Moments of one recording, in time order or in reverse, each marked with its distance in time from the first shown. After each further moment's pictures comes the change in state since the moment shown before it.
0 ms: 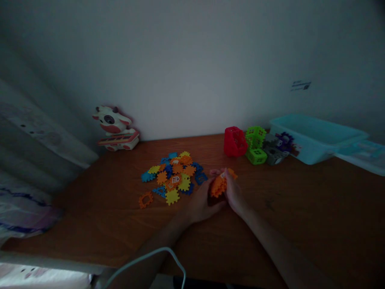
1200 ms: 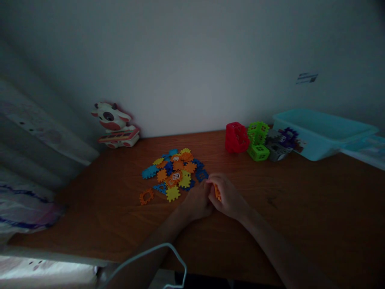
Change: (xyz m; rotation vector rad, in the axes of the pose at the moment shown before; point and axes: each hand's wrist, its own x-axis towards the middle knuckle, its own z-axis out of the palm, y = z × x) left_hand -0.004 -0.012 -0.005 0.311 -0.096 0.069; right_hand -0.026 -0.009 -0.006 -0.905 -0.506 -0.877
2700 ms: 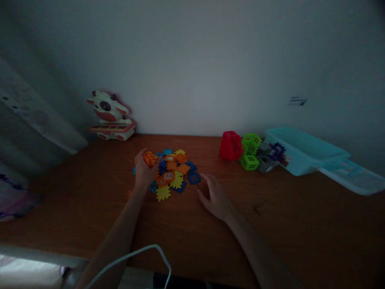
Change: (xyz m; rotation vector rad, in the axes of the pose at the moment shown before) left_hand -0.016 -0.101 -0.109 0.198 0.976 -0.426; right_hand -0.006 0.020 0.007 -0.235 -0.148 0.216
